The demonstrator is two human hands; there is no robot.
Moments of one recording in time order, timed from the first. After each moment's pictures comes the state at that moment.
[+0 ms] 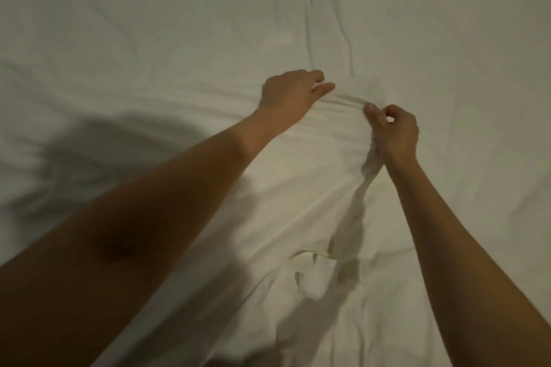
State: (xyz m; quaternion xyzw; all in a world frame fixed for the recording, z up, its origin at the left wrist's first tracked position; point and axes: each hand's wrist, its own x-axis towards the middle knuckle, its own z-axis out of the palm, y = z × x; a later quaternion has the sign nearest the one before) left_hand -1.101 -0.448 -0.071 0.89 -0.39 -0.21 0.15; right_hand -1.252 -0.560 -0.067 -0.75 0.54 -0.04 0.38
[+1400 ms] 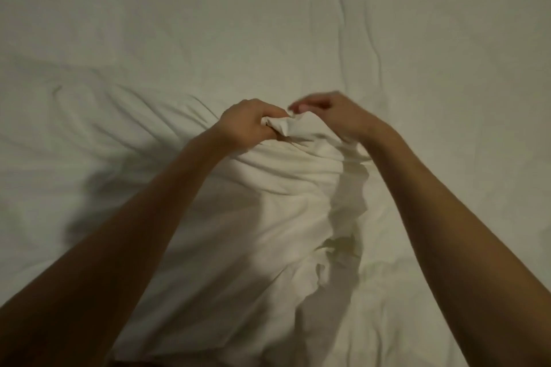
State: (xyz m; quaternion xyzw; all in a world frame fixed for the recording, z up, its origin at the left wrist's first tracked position) left_hand -1.092 -0.313 -0.001 0.84 -0.31 -0.36 0.25; right_hand -1.170 -0.494 -0.017 -0.81 0.16 0.20 0.52
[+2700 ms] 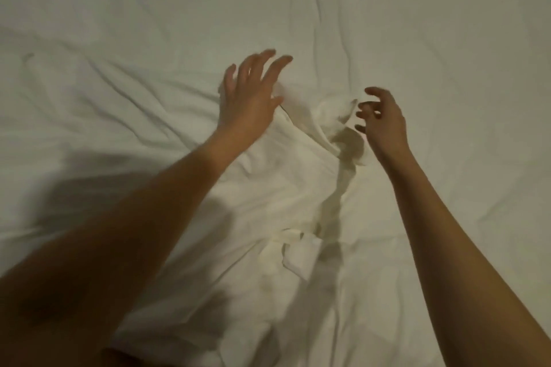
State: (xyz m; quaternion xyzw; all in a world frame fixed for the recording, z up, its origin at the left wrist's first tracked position) left_hand -1.137 -0.357 -0.023 0.93 -0.31 -0.05 0.17; right_hand -1.261 -0.538 -0.010 -0.78 0.40 -0.05 0.48
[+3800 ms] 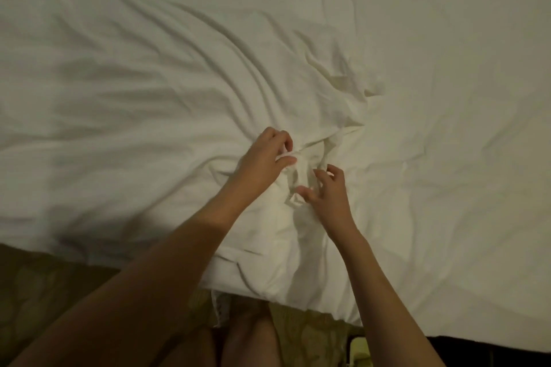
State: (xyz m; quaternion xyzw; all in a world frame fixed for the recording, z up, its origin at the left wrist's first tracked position) left_hand -1.330 -0.242 -0.066 0.85 -0.26 -0.27 0.38; right_hand -1.457 -0.351 -0.069 -0.81 0.35 0.06 0.46
